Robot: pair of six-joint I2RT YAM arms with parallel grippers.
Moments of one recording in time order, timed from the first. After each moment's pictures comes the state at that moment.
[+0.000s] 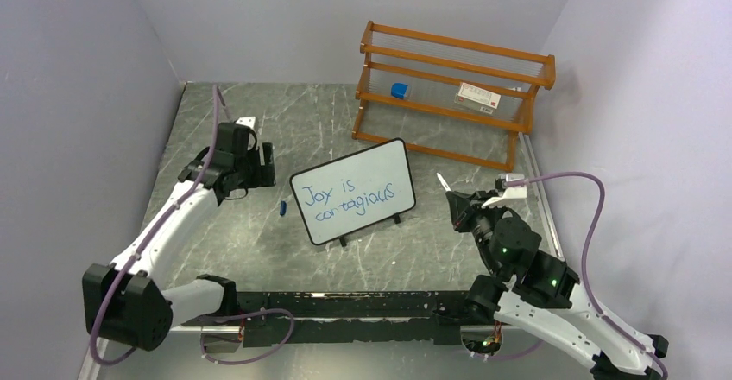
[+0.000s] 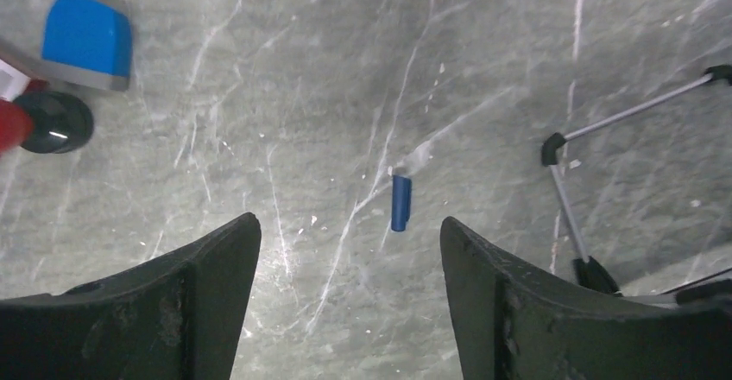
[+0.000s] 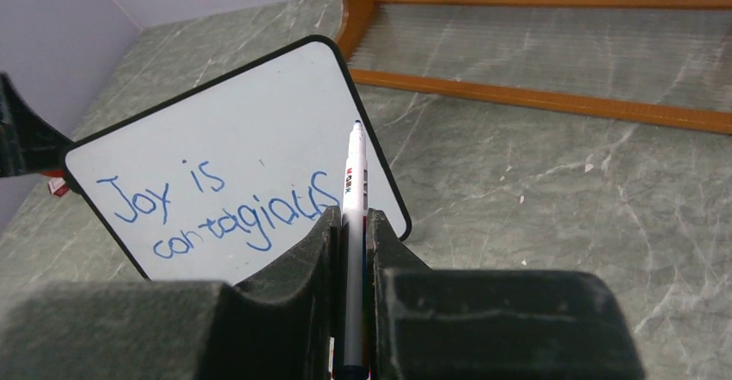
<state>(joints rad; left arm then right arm) -0.26 1.14 0.93 -0.60 -0.13 -0.27 0.97 0.31 0.64 -0.50 0.72 0.41</state>
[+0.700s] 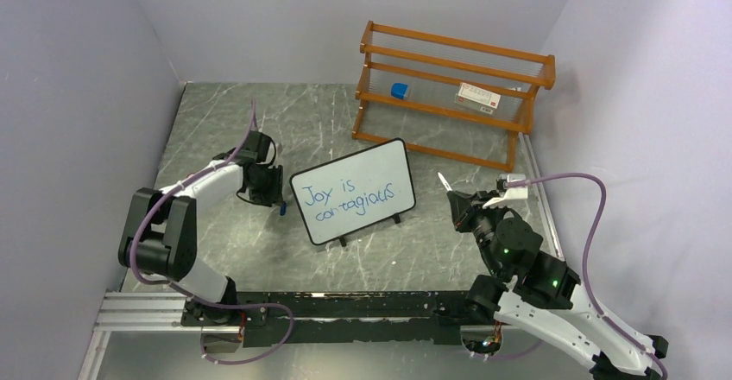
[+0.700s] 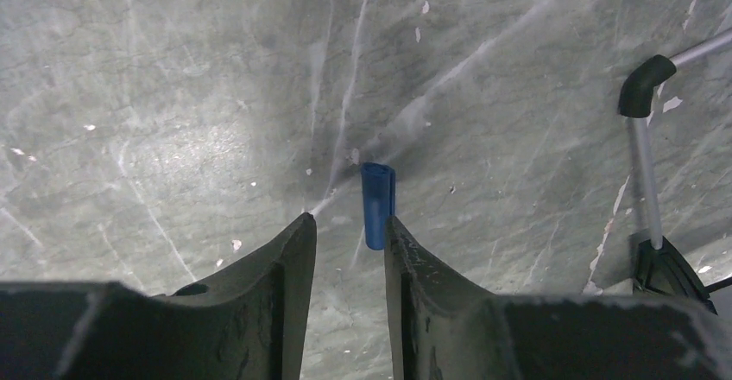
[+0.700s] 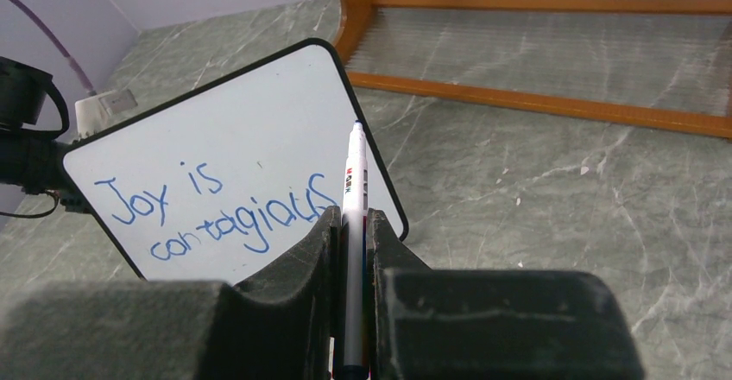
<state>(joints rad) -0.24 1.54 0.88 -0.53 0.08 -0.24 0.97 0.29 0.64 -0.50 0.73 0.40</state>
